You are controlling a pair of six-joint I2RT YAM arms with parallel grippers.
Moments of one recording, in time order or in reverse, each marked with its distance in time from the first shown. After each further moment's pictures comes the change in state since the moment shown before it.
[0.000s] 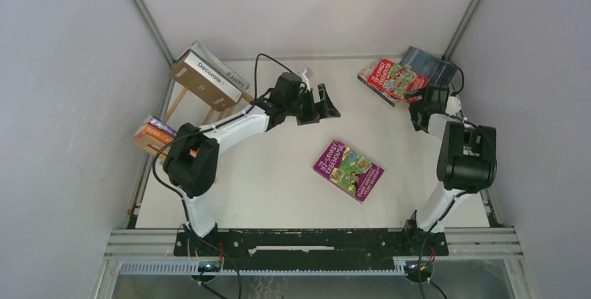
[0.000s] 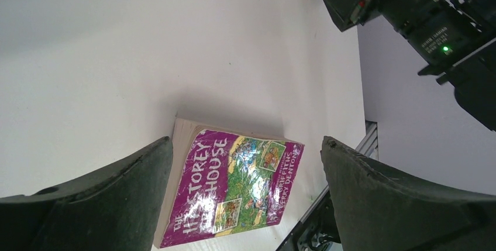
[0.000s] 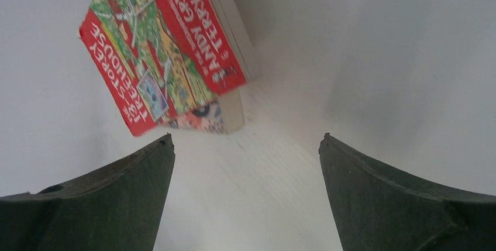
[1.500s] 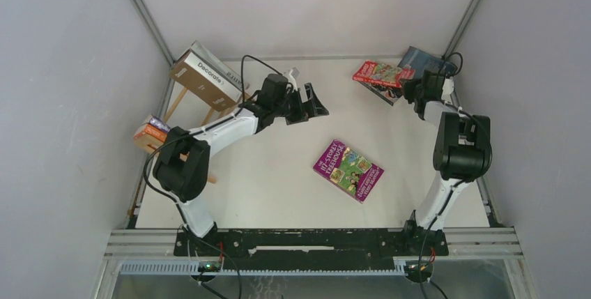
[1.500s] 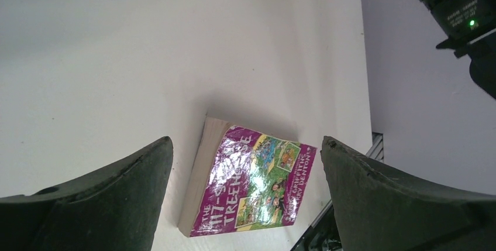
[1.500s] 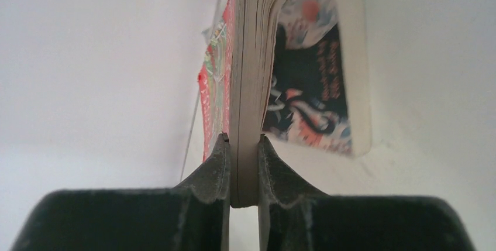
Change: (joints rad) left arm 0.067 -0.066 -0.113 0.059 0.002 0.024; right arm 0.040 0.177 0.218 0.148 -0.106 0.123
